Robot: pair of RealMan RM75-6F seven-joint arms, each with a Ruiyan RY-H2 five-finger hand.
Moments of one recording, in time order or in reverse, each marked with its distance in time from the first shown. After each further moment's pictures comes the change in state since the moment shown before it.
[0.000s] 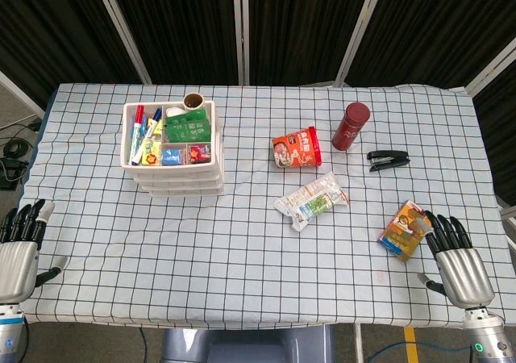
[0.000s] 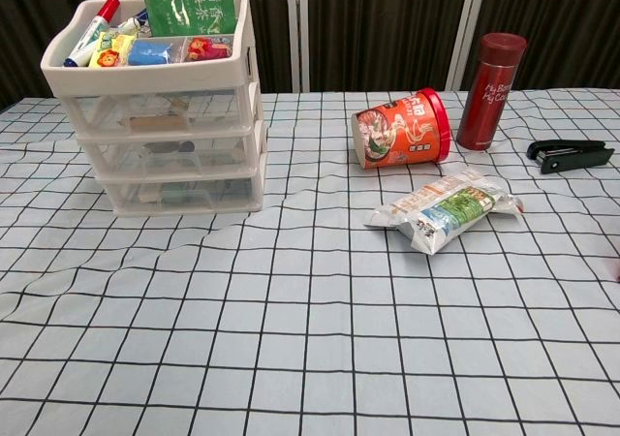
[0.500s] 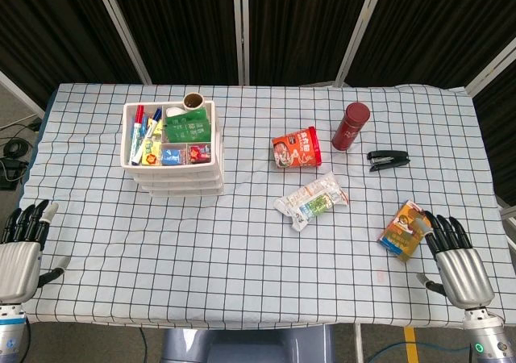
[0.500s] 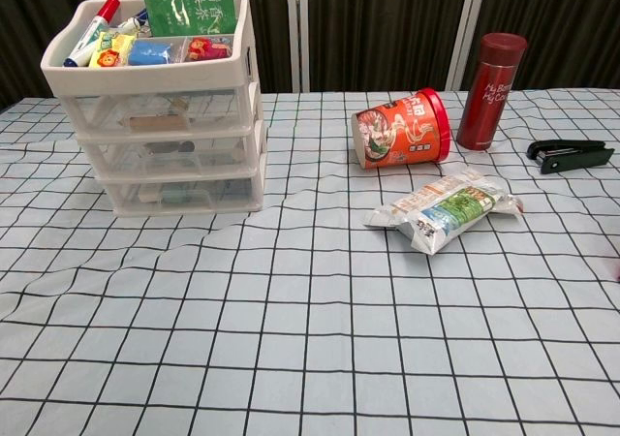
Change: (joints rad) left arm -0.004 -0.002 0.006 -0.004 0.015 -0.005 -0.013; right arm 0.000 0.002 -0.001 -0.001 -0.001 -0.002 0.014
